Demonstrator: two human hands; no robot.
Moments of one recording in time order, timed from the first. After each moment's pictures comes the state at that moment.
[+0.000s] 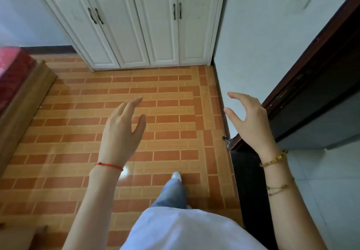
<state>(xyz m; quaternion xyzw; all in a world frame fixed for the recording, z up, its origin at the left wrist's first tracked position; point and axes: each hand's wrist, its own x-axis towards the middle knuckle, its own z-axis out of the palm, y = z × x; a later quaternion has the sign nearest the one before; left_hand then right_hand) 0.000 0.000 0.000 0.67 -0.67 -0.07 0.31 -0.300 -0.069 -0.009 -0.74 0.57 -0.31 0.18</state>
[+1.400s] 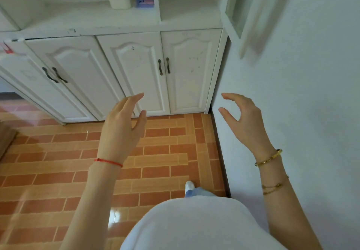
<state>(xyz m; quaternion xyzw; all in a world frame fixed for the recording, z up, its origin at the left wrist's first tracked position) 0.017 -0.678 0.006 0.68 -0.66 -0.10 0.32 -0.273 -0.733 -0.012 -0.72 0.58 -0.33 0.19</state>
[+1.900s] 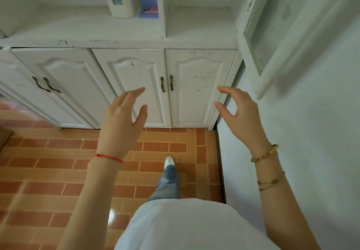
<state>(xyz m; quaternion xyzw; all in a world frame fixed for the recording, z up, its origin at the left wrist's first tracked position) 0.020 -0.887 0.011 0.70 -0.63 -0.08 0.34 -0.250 -0.964 0.002 -0.75 0.54 -0.32 0.20</state>
